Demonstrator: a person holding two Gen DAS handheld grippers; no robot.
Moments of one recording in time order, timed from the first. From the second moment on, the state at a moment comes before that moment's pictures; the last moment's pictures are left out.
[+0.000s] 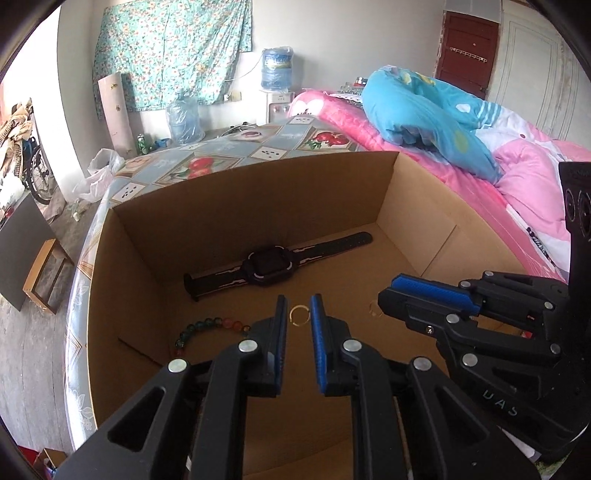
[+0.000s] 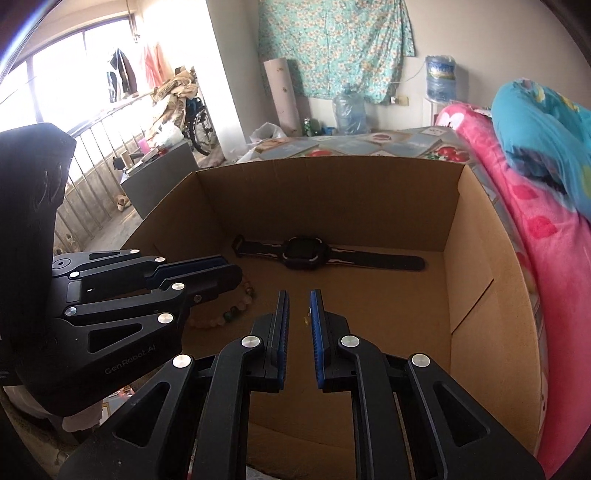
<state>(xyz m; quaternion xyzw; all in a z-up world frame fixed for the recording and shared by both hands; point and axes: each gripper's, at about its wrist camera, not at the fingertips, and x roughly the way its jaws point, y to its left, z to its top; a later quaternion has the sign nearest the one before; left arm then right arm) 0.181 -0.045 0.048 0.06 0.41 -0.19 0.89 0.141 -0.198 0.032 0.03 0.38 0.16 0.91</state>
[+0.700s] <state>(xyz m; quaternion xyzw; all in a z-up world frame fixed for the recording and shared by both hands) 0.057 0.016 0.076 0.01 0.29 -0.20 0.94 0.022 -0.242 0.056 0.10 0.28 0.18 0.94</state>
